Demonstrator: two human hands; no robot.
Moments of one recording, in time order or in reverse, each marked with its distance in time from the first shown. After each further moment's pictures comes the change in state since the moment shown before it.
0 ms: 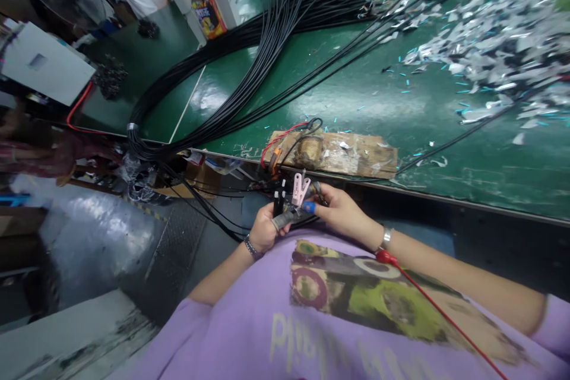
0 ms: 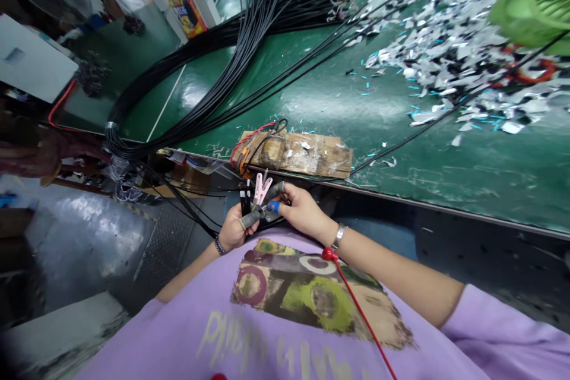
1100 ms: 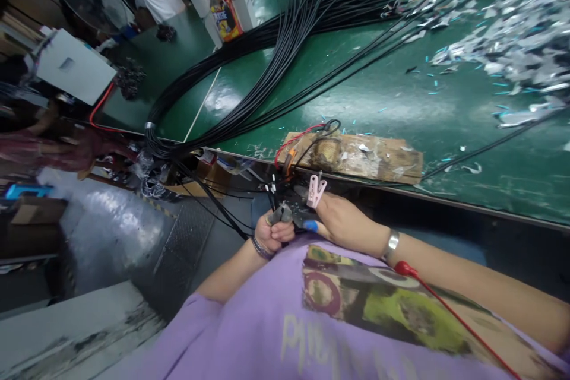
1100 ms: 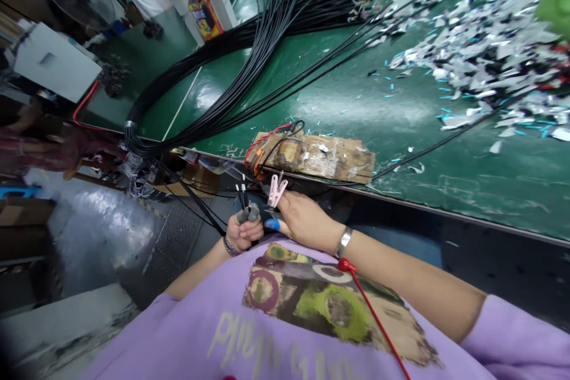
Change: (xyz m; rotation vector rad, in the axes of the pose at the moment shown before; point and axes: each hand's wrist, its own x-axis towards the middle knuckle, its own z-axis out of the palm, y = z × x) left_hand 0.003 -0.009 -0.028 -0.559 -0.250 -0.256; right_hand 0.002 0.002 0.004 -1.092 -0.216 -0.664
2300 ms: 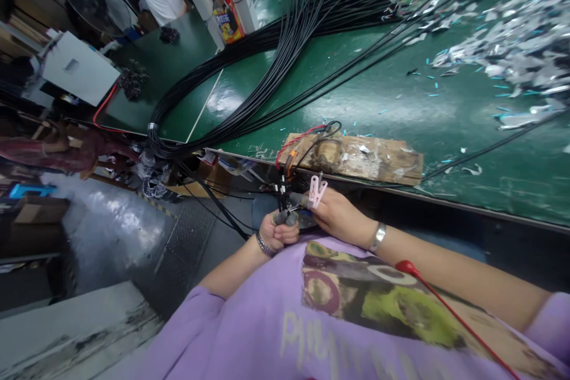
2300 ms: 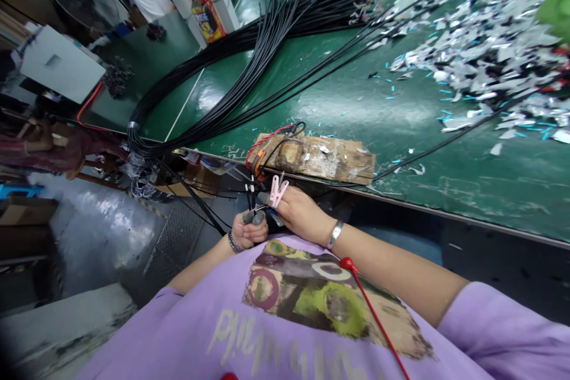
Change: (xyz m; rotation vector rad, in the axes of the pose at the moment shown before) left_hand 0.014 -0.005 -0.013 0.071 -0.051 -0.143; right_hand 0.009 0.008 0.006 -0.040 0.194 -0.174
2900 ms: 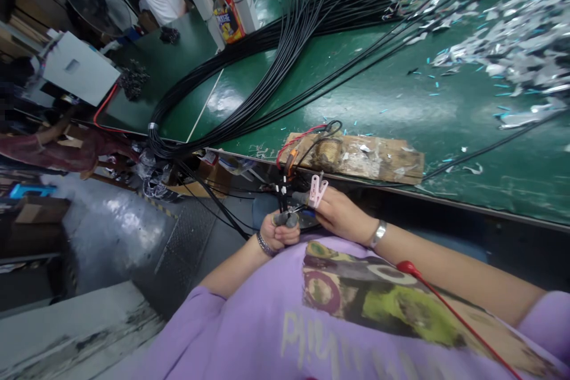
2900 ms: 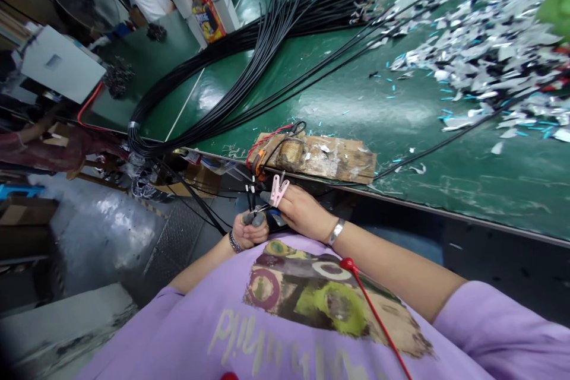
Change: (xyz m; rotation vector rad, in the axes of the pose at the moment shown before) left_hand -0.004 0.003 0.008 0.022 -0.110 0.018; right_hand -0.002 0.005 0.003 -0.019 0.106 -0.081
